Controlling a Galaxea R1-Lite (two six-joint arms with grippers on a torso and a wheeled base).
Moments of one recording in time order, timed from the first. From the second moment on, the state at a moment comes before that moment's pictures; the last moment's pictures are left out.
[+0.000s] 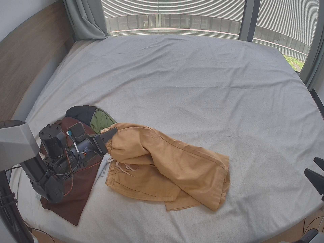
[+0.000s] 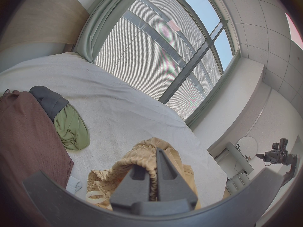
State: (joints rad) left arm -0.23 2.05 -0.49 -1.55 -0.38 -0.47; right arm 0.09 0.60 -0.37 -0.06 0.29 0.17
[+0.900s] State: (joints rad) left arm -0.21 2.05 -0.51 -1.55 -0.38 -0.45; right arm 0.24 1.07 -0.43 -0.36 0.43 0.25
